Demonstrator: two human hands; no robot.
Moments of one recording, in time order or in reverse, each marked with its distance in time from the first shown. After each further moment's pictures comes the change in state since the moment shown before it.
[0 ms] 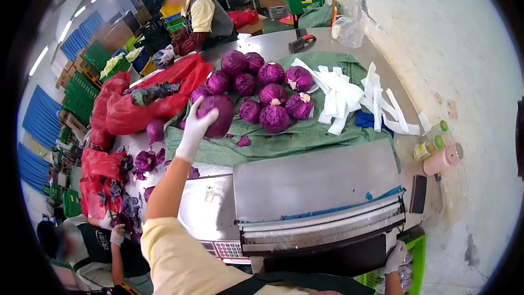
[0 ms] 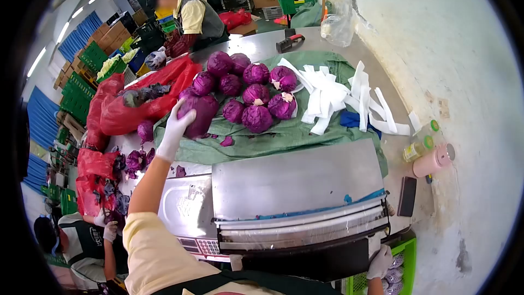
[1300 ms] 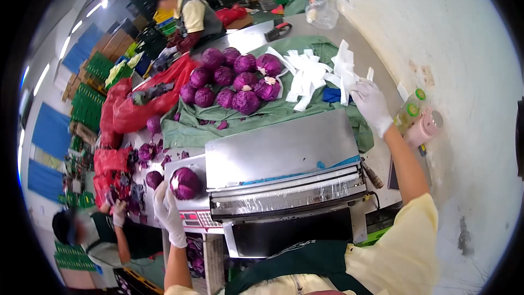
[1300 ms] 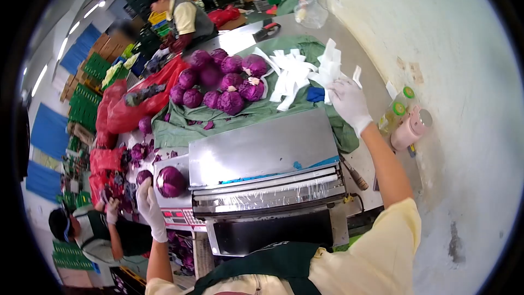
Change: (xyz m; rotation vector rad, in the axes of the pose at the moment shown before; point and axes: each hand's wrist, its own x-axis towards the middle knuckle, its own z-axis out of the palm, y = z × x) left_hand -0.306 0.133 0.011 0.600 0.437 0.189; right_hand 0.218 -0.309 0.067 -0.044 -0.188 -1.289
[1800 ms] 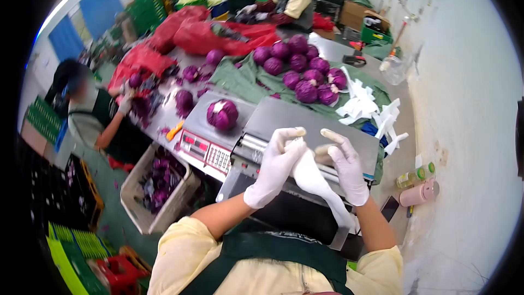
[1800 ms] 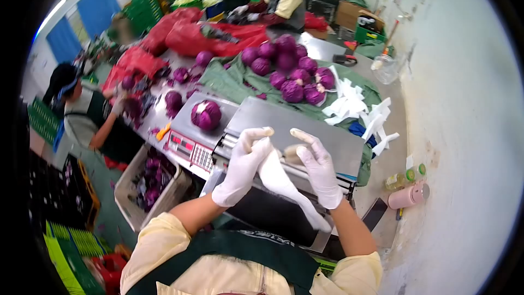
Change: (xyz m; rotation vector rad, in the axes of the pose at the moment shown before) left_hand -0.069 0.194 0.052 -1.299 -0.211 -0.570; right_hand -0.083 -0.256 -0.050 1.457 -0.766 0.367
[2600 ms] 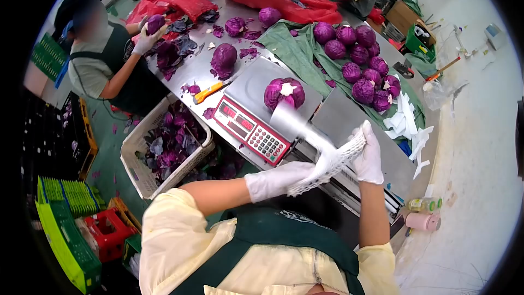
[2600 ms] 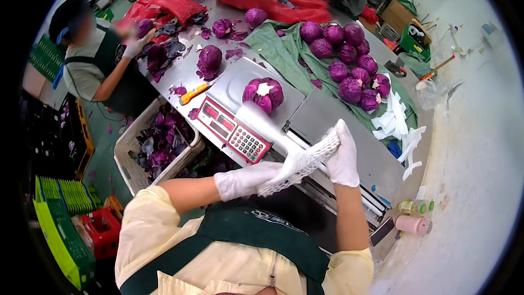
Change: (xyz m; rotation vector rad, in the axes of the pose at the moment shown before) left_hand 0.000 -0.012 -0.200 -0.238 -0.312 -0.724; right_hand 0.148 0.079 0.088 0.397 0.226 0.238
